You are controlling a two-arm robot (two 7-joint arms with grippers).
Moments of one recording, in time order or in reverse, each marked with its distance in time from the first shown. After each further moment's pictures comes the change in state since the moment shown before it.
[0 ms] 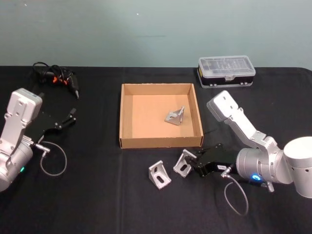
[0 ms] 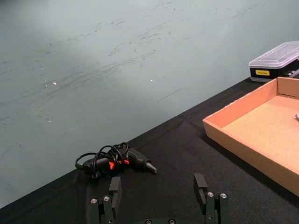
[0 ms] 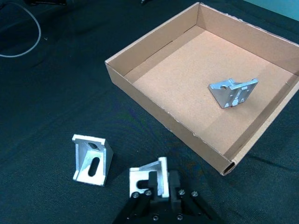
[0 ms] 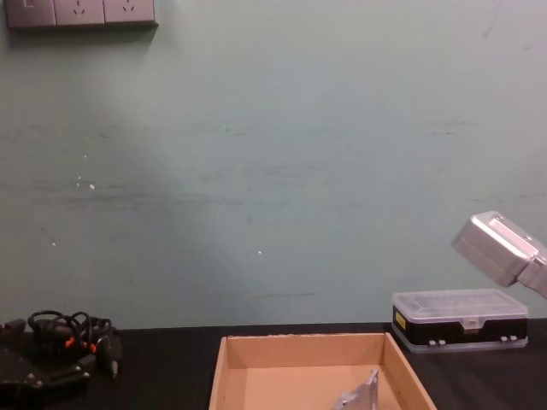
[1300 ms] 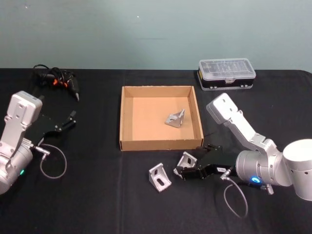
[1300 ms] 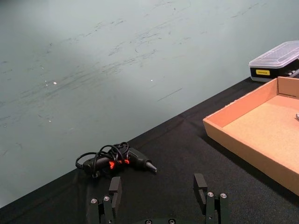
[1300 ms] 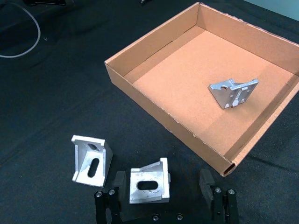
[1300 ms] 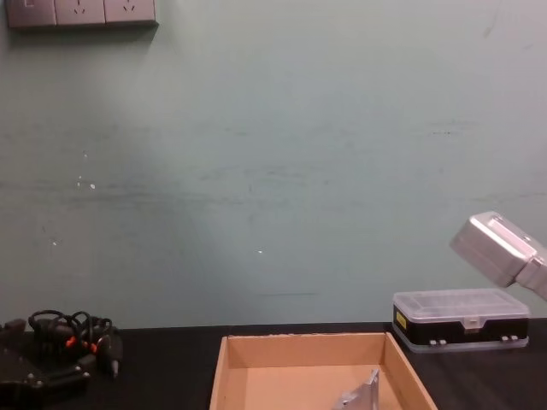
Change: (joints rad) left arm 0.000 0.000 0.000 0.000 0.000 0.000 0.000; right arm 0.001 -0.002 0.000 0.003 0.000 -0.001 -0.001
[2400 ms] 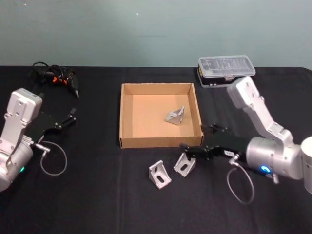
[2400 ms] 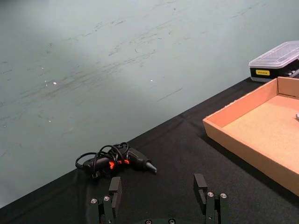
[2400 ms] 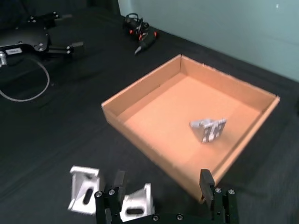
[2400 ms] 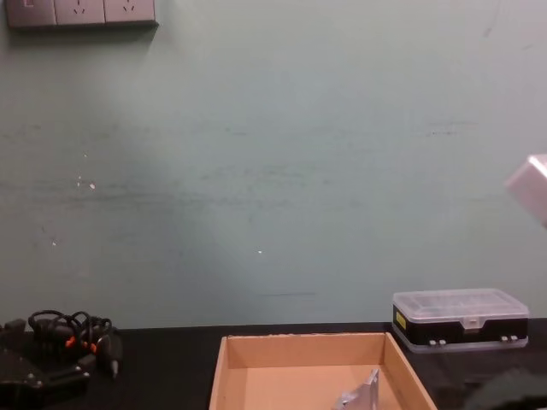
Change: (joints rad) left arm 0.000 0.000 0.000 0.000 0.000 0.000 0.000; right arm -0.047 -0.020 0.107 0.000 0.013 -0.165 0.034
